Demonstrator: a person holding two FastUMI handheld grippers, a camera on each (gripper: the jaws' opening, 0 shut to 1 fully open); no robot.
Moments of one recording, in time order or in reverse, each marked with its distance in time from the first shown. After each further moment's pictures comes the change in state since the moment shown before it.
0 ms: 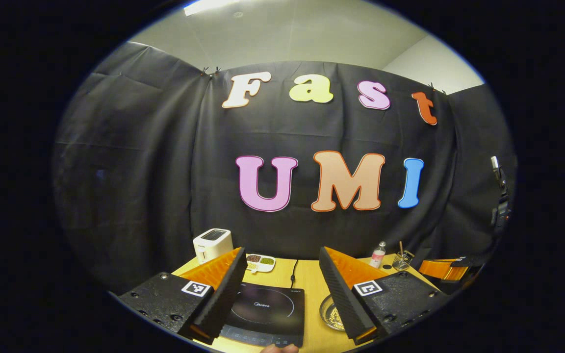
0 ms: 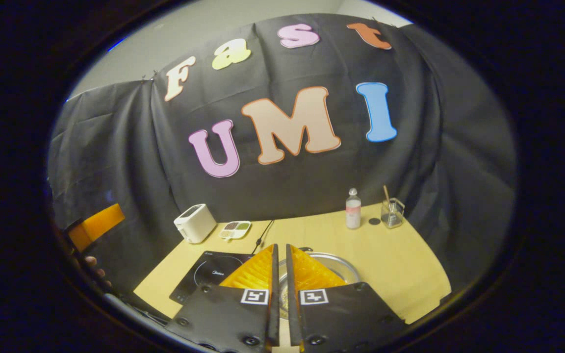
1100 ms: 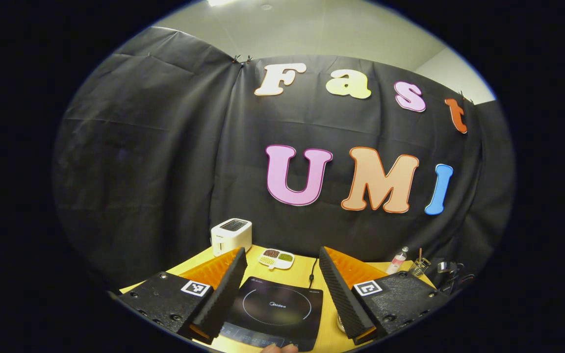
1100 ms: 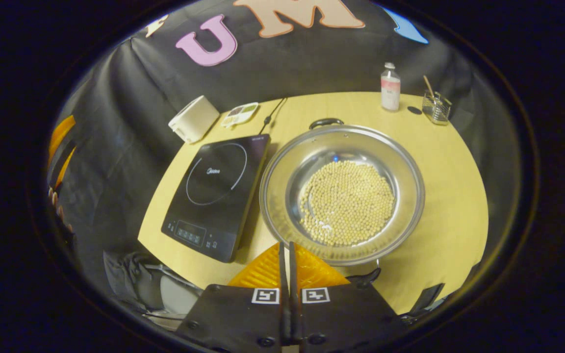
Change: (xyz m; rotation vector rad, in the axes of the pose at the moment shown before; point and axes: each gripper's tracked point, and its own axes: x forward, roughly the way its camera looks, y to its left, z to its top) left arm 0.015 0.061 -0.023 -0.086 0.037 0.147; right arm 0.029 0.008 -0.228 -0.035 0.708 0.119
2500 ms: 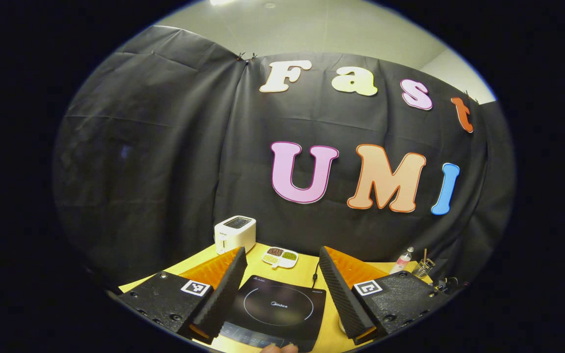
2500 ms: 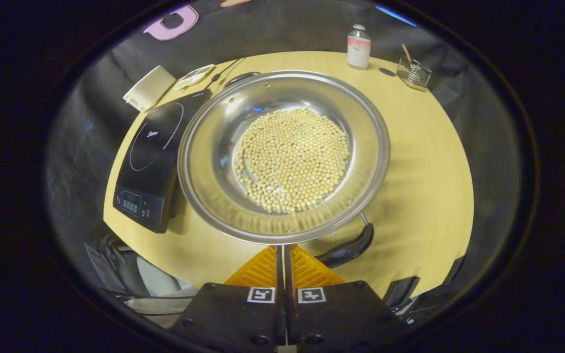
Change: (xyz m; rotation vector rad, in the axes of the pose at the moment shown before) left arm 0.010 0.001 -0.004 -0.008 0.002 0.028; right arm 0.010 -0.104 -0.039 0.025 0.226 -0.190
